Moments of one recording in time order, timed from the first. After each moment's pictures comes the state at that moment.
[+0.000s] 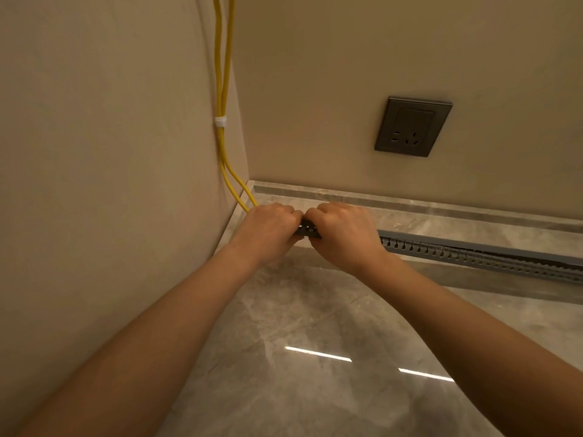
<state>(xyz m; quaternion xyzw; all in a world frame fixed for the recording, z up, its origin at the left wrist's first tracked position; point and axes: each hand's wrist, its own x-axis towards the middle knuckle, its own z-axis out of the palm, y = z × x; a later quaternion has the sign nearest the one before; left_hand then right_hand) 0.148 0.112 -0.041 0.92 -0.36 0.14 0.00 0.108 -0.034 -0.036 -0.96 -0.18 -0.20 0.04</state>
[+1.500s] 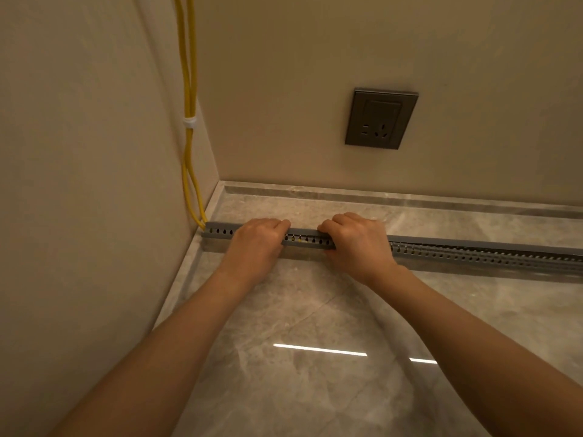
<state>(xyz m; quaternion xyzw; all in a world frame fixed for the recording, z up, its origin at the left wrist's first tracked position) 0.139 0.089 -0.073 0.93 -0.33 0.12 0.11 0.093 -0.089 -0.062 -0.97 -0.10 -0.20 0.01</state>
